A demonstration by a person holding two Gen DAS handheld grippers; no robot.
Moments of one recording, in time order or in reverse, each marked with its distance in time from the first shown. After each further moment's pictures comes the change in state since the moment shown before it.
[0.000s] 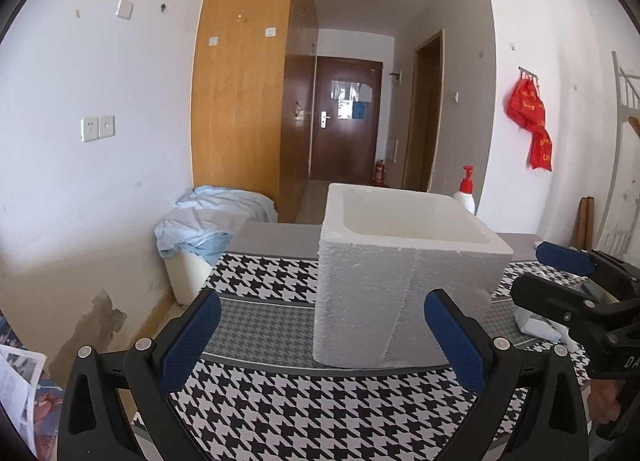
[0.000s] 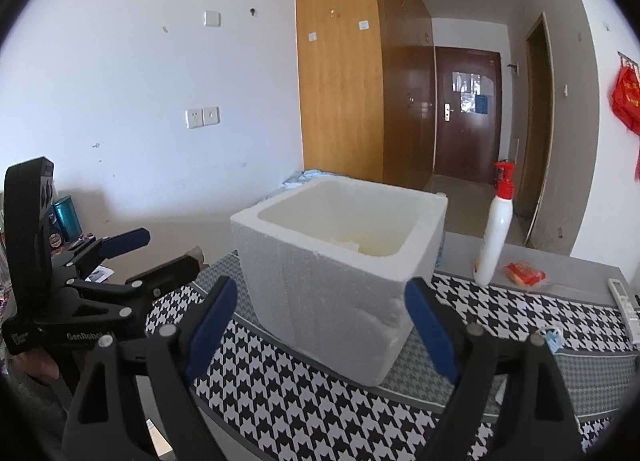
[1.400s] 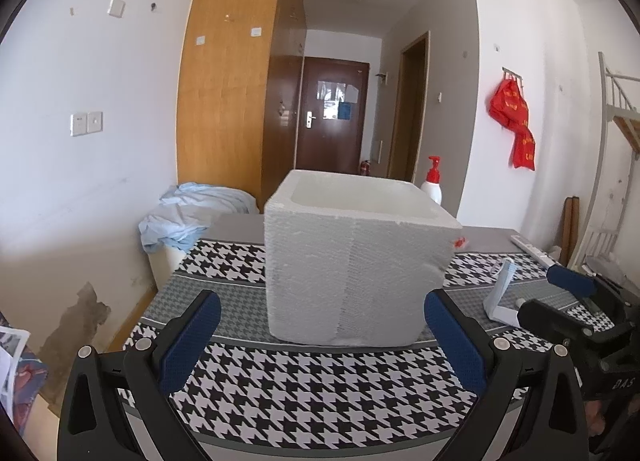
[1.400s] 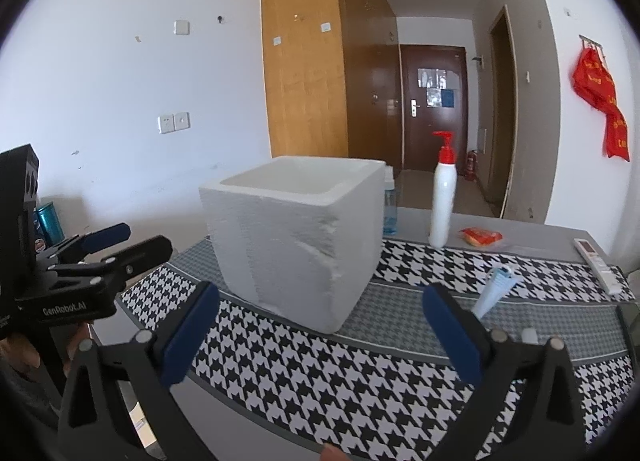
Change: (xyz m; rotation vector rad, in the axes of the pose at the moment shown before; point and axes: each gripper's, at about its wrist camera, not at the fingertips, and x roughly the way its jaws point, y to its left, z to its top) left arm -0.017 -0.034 -0.022 -0.006 -0.001 -0.055; right arm -0.043 -0.028 -0.045 0.060 -0.014 -0.105
